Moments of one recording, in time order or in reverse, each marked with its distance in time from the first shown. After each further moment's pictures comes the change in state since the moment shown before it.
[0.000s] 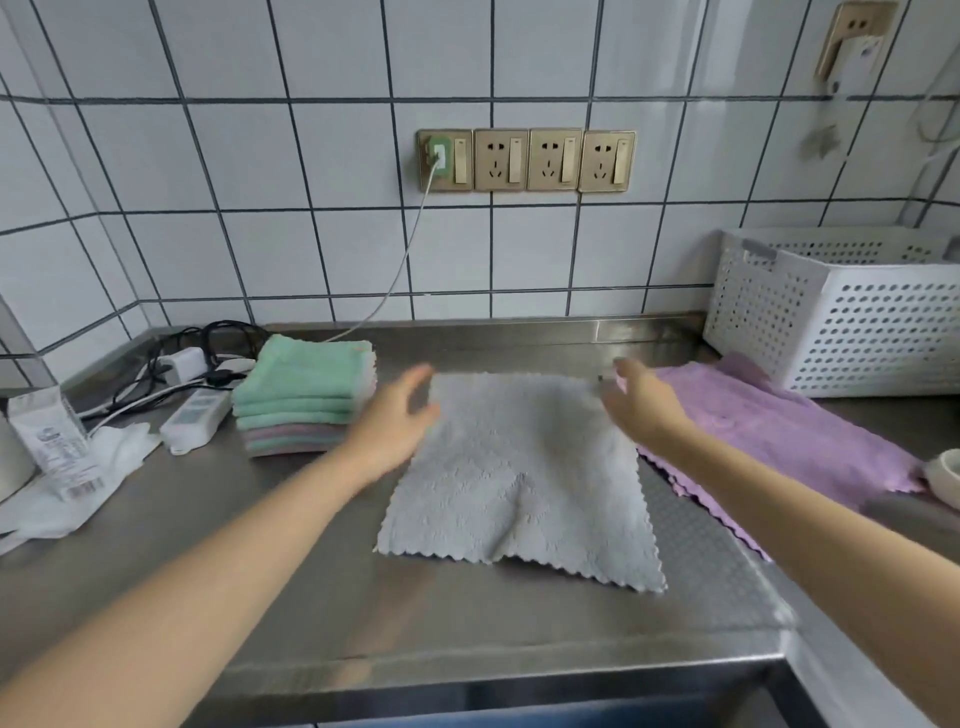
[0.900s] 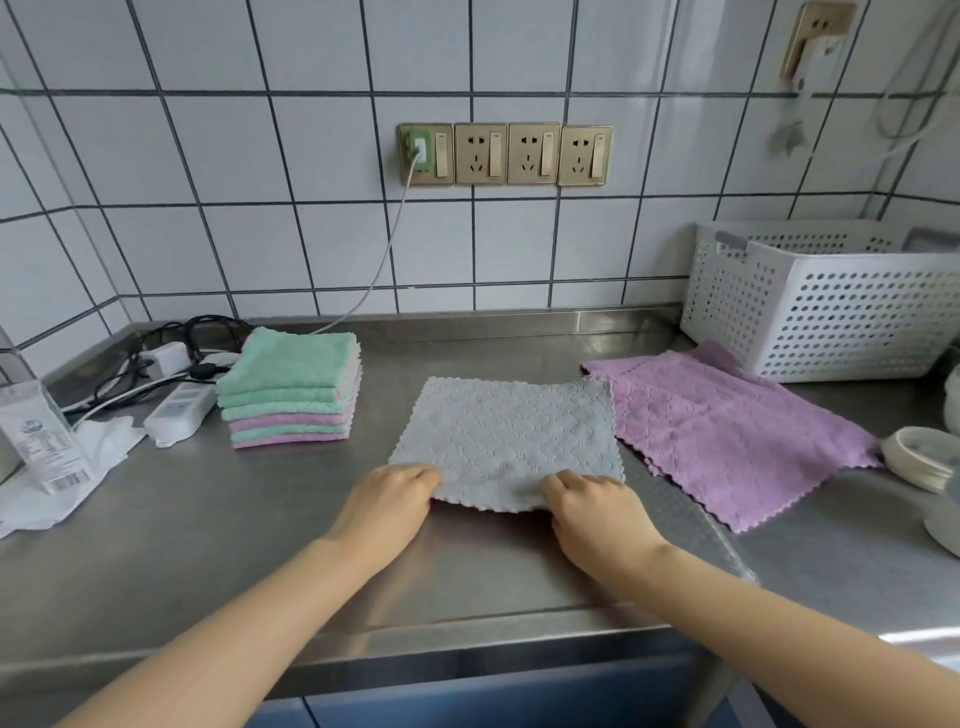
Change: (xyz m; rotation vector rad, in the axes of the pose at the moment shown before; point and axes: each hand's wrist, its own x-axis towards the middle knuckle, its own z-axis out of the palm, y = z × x) left_hand -0.057 -0.049 0.045 0.753 -0.040 0.463; right_hand -0.116 0.019 0.061 -0.605 0.118 -0.586
